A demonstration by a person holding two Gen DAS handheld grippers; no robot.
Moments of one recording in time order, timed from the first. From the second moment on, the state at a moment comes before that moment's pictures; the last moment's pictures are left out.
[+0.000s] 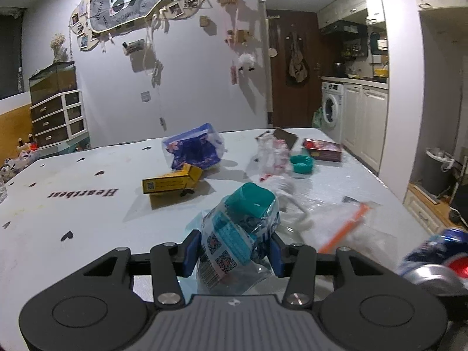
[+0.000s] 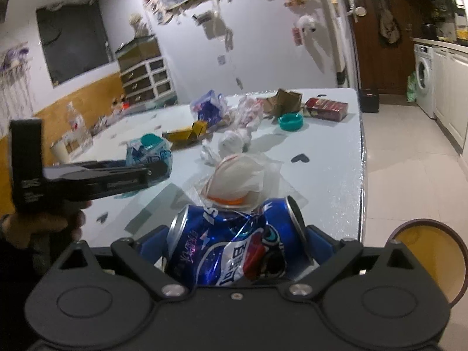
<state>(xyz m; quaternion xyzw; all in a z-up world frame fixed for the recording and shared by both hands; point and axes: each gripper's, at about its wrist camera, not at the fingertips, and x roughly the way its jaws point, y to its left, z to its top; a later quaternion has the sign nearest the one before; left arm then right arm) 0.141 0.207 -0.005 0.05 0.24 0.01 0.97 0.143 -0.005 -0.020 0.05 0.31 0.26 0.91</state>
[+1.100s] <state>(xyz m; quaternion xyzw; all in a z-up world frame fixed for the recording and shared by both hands) 0.116 0.190 -0.021 0.03 0.25 -0.03 0.97 0.188 0.016 0.011 -0.08 0.49 0.23 0.84</state>
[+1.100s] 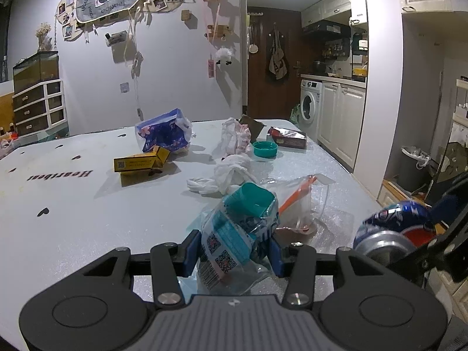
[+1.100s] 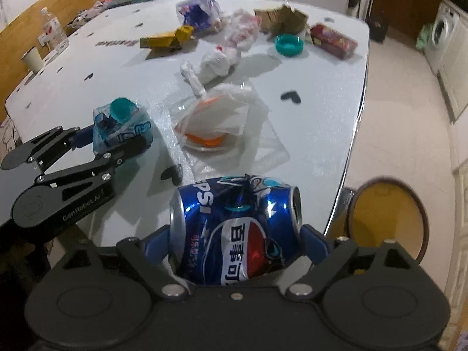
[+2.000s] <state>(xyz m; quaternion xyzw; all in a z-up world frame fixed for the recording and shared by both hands) 0.085 0.153 0.050 0.01 0.18 0.00 0.98 0.161 -0.045 0.064 -0.01 0.27 0.20 0.94</state>
